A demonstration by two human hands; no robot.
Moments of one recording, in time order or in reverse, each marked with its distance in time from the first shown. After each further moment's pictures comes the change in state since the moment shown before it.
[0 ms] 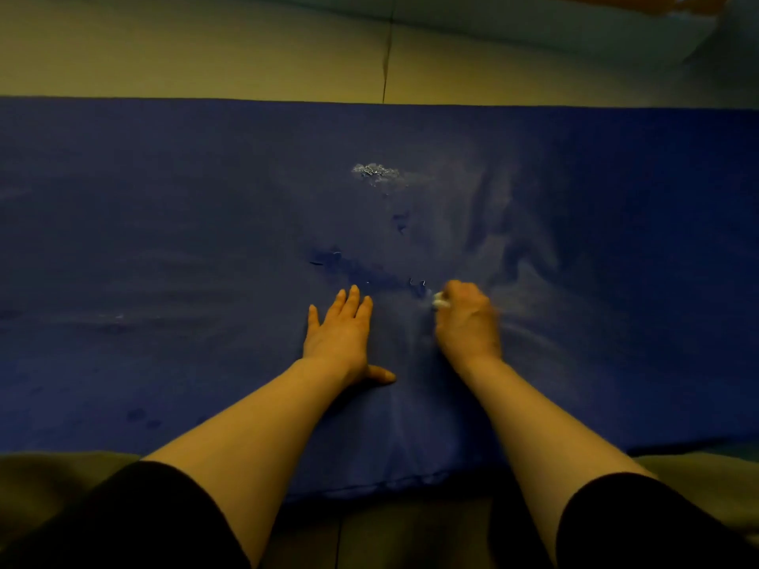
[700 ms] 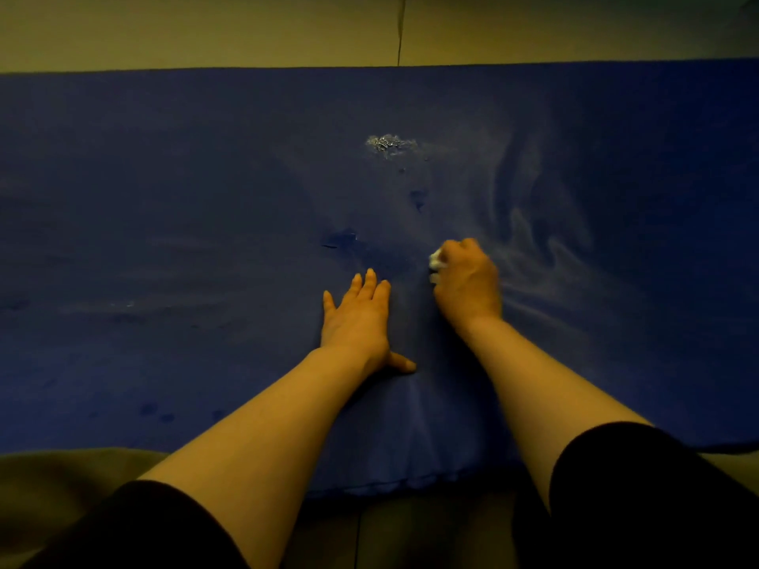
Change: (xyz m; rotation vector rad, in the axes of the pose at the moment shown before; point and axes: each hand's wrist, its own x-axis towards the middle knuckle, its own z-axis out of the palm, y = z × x) left_hand 0.006 0.002 -0.003 -0.074 -0.008 -0.017; right_hand 0.033 -0.017 0.019 0.079 -0.019 -0.088
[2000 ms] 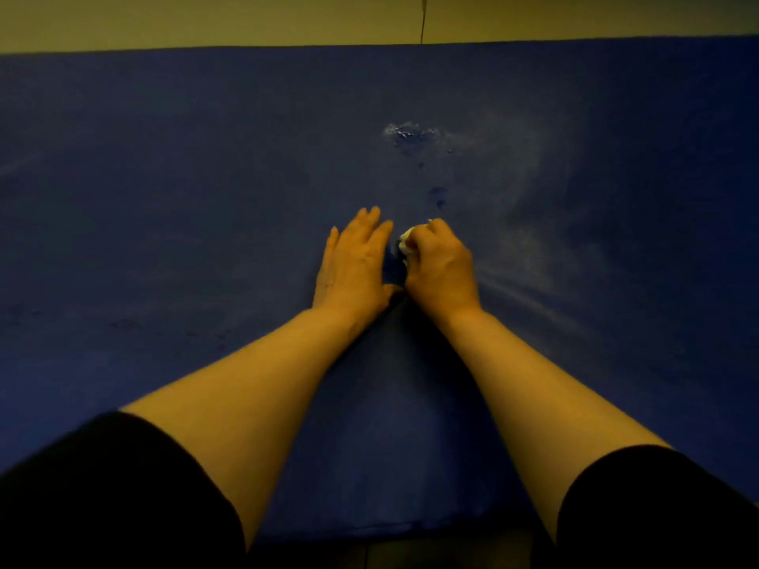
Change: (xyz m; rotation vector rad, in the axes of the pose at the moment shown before) left_hand 0.045 -0.028 -0.029 -0.134 0.450 0.101; right_hand 0.025 -0.035 0.036 0.115 0.047 -0.217
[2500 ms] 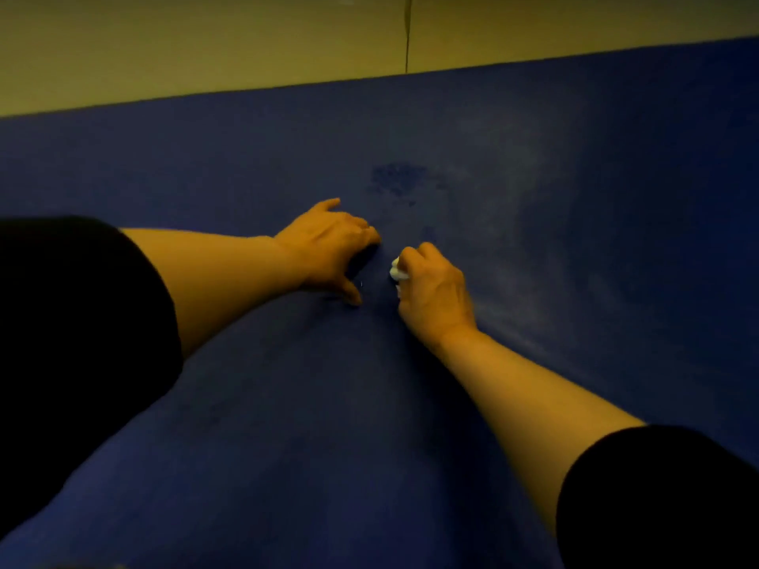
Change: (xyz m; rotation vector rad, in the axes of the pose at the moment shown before) left_hand 0.095 -0.022 -0.072 0.640 -0.399 0.431; right_hand 0.032 -0.001 0.000 0.011 -0.067 -0.011
